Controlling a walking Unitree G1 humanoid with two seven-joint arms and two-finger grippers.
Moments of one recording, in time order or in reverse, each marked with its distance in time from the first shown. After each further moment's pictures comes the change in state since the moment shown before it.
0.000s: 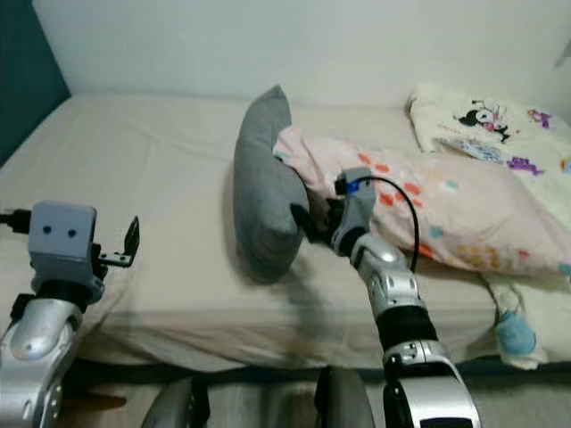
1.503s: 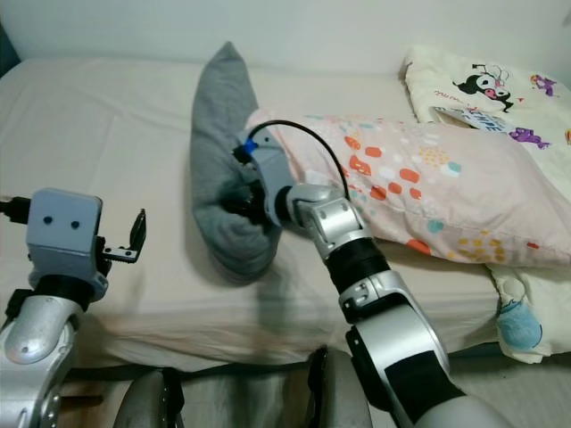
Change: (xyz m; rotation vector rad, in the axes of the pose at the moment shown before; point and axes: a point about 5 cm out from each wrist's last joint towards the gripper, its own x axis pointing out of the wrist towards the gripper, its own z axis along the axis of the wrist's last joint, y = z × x) left arm -0.009 -0.008 0.029 0.013 -0.018 -0.002; right arm 0.053 0.076 0.028 -0.277 0.405 0.243
